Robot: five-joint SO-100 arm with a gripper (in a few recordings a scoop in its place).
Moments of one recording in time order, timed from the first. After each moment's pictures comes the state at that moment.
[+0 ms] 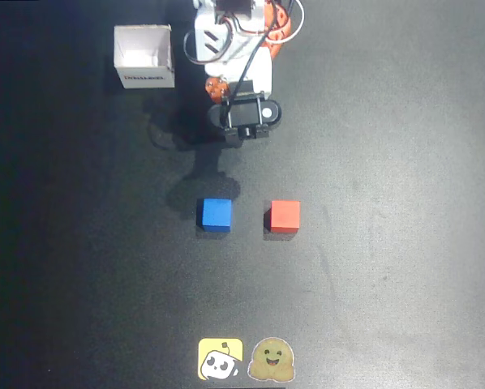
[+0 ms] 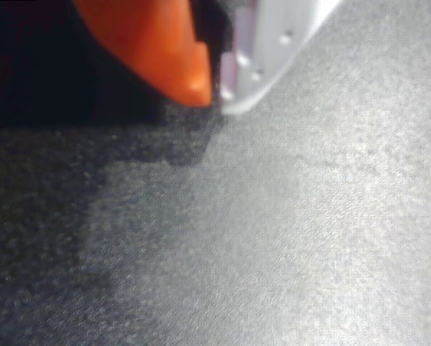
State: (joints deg) arm 4.0 182.8 169.5 75.9 82.4
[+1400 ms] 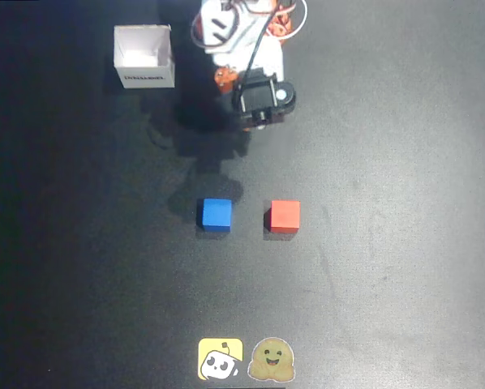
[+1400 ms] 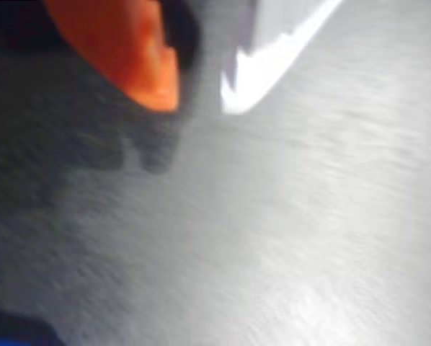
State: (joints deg) arm -4.0 180.2 160.0 77.3 87.6
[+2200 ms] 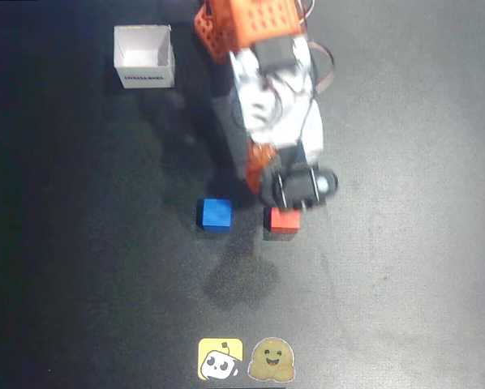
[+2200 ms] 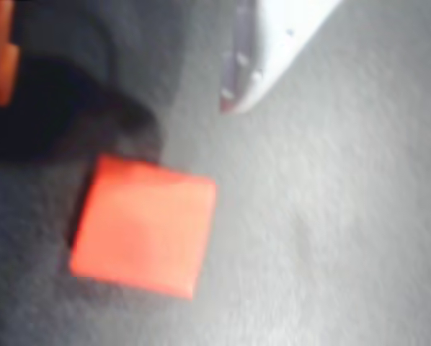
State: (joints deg) arm -14.1 115.1 126.1 56.0 97.8
